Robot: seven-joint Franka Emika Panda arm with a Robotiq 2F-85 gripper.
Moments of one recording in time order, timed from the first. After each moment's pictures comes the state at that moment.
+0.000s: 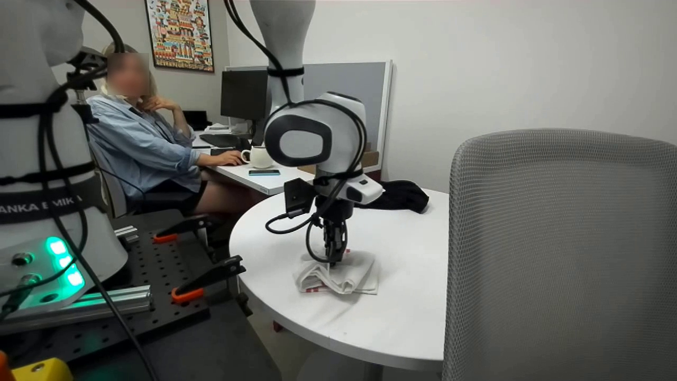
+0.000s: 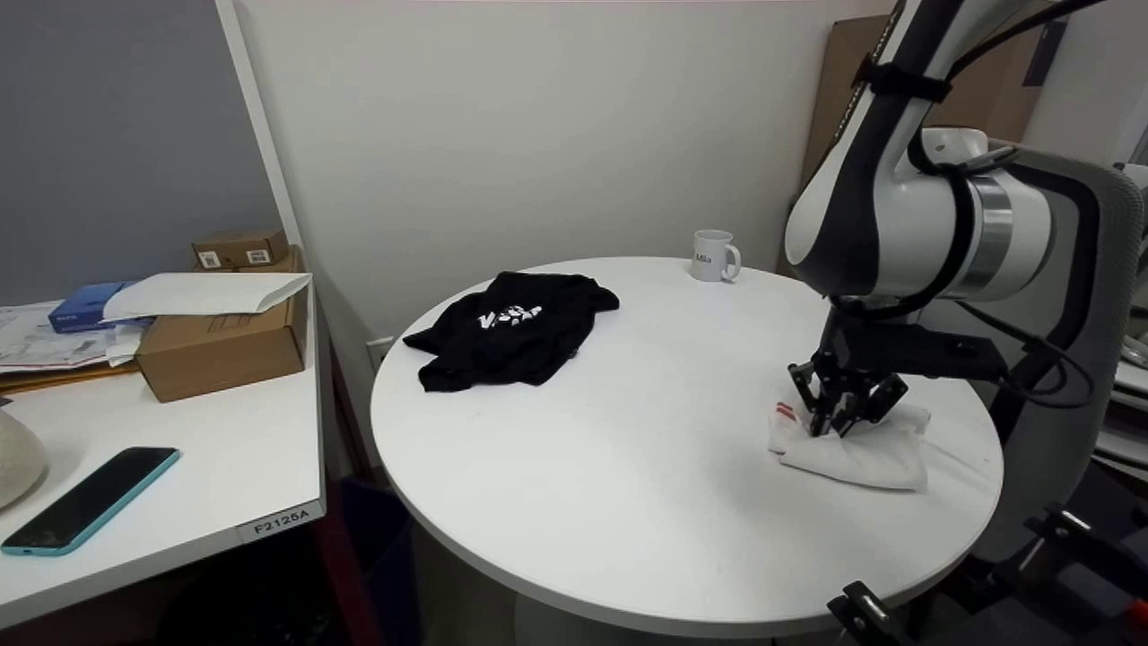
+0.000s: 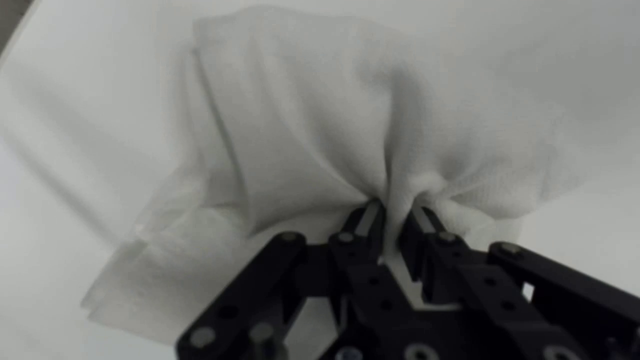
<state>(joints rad) -0.29 0.51 0.05 -2.54 0.20 3.06 0.01</state>
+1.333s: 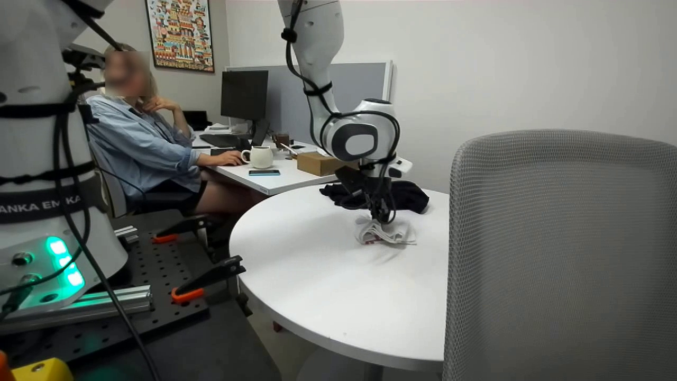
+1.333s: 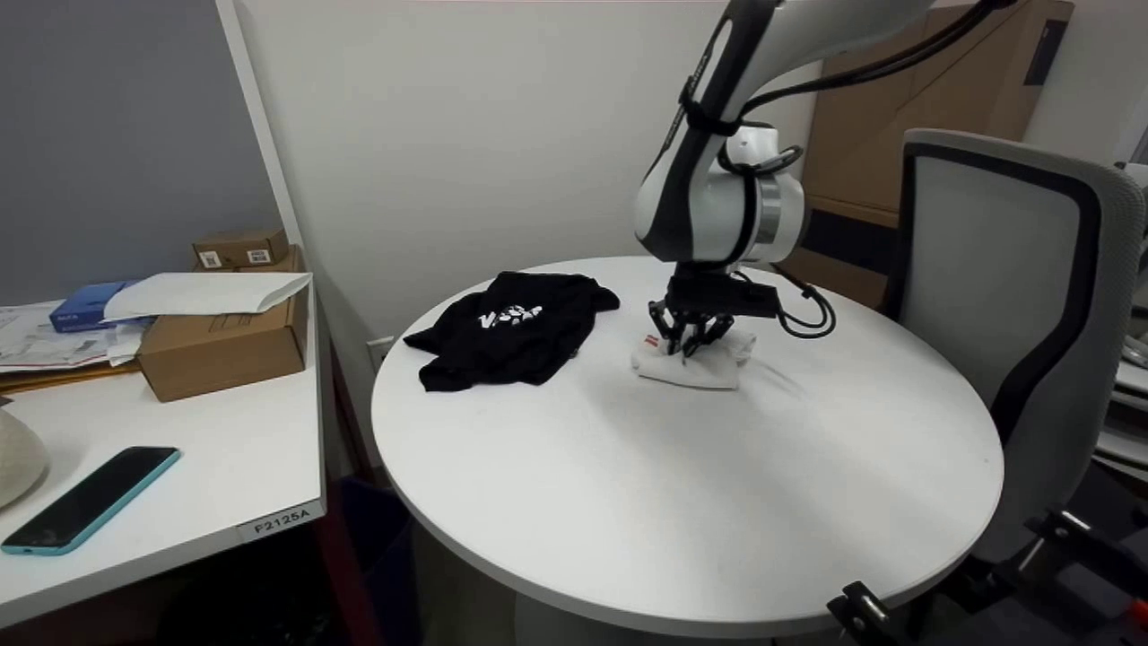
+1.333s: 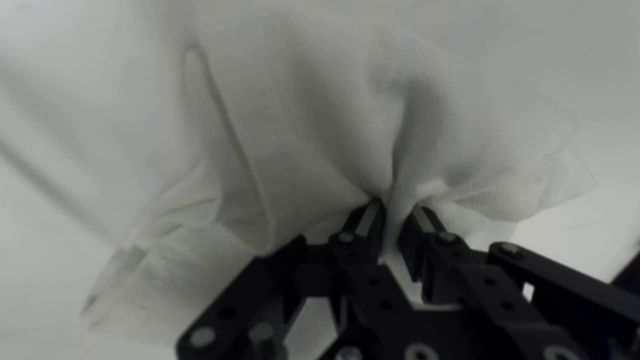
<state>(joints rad) -0.05 0.79 0.00 -1.95 0.20 2.93 0.14</state>
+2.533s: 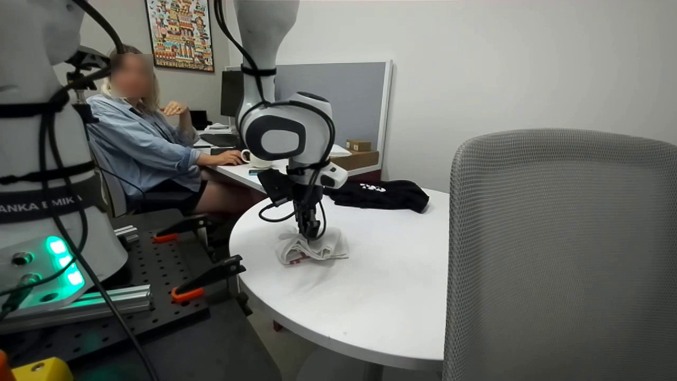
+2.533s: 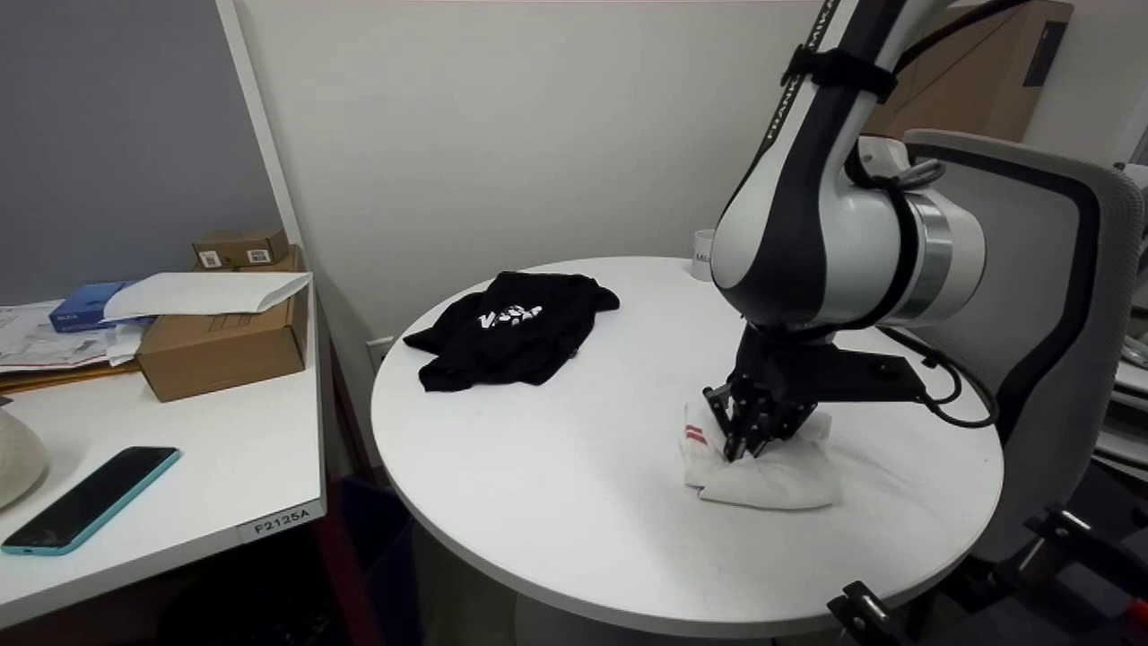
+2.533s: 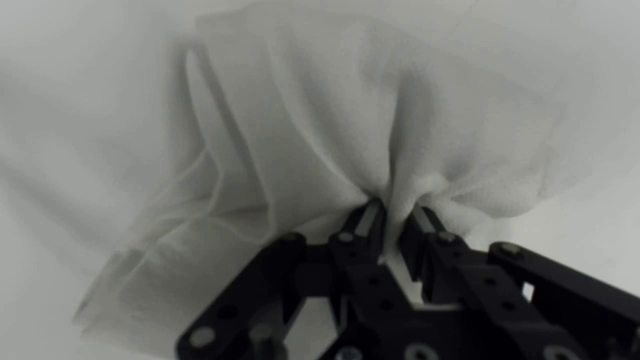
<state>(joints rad) -0.25 0.52 0.24 -2.58 0.17 3.14 -0.04</state>
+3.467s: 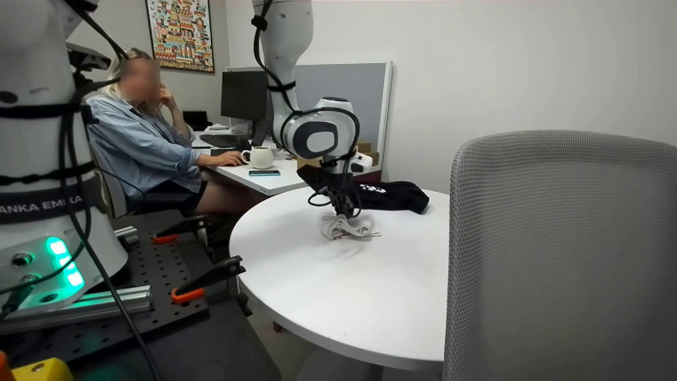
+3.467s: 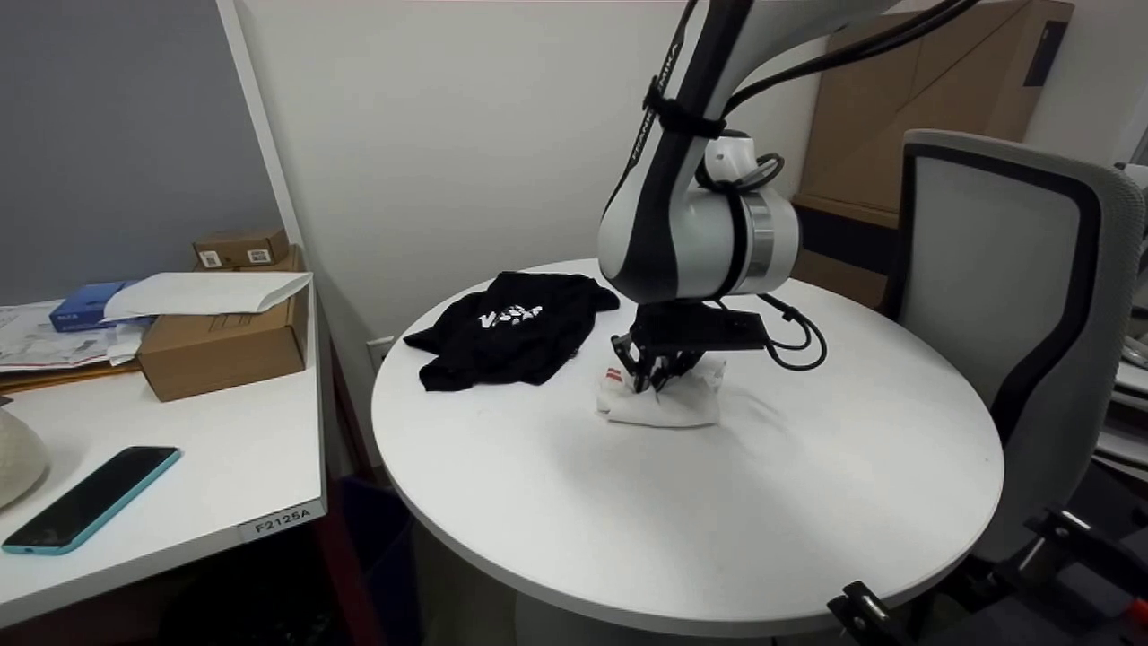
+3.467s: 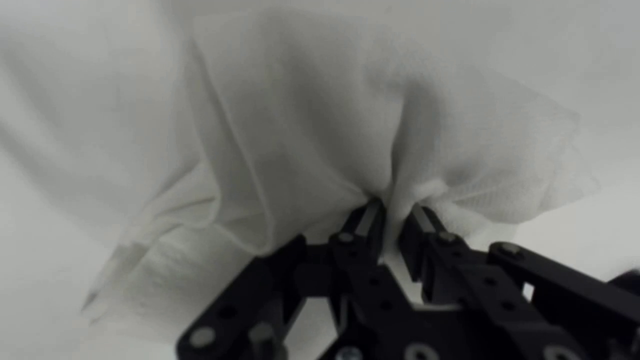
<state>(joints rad) 0.06 0.69 0.03 -2.18 0.17 3.07 0.09</state>
